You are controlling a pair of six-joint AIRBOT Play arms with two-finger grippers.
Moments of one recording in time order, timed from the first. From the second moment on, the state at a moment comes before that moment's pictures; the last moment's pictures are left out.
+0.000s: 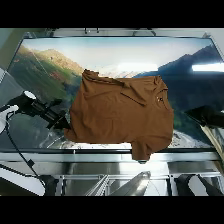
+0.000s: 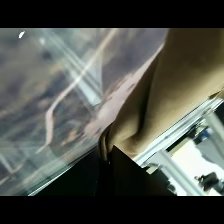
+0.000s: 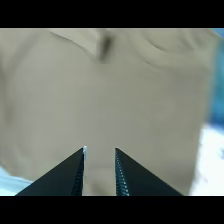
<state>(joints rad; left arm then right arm) 0.22 -1.82 1.13 1.02 -1.57 -1.22 -0.66 -0.90 0.63 -0.71 1.32 1.06</state>
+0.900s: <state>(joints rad) 0.28 -1.82 1.16 1.02 -1.67 -1.22 -0.62 -1.13 0.36 -0.84 1.15 1.19</state>
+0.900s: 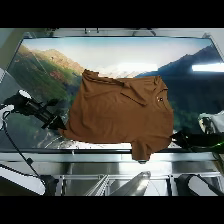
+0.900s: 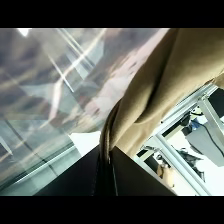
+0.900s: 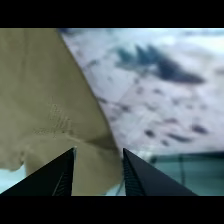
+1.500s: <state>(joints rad) 0.31 -1.66 1.16 0.87 -1.74 -1.16 -0.48 -1.14 0.61 -0.53 1.31 1.01</state>
